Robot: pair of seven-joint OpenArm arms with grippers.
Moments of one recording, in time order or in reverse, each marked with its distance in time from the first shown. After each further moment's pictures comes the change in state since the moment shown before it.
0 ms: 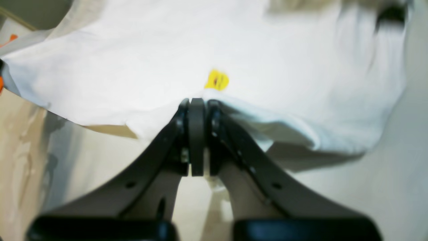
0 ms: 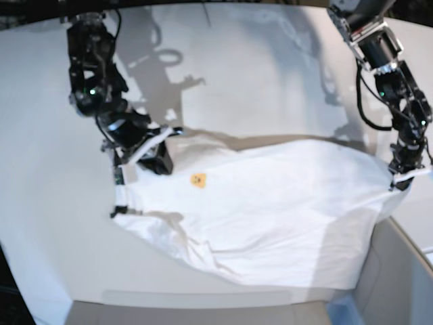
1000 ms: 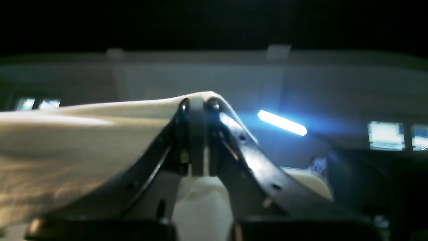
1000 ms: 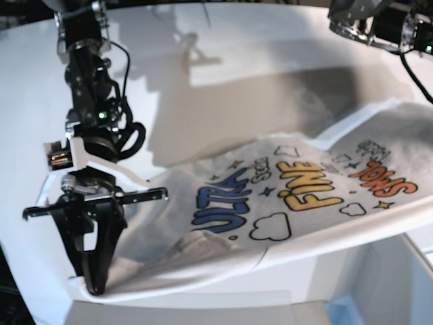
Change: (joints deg) left arm -0.8 0.3 -35.3 37.4 -41.7 -0.3 -0.2; right arm 15.3 -0.3 -3.3 6.1 -26.3 -7.9 65.1
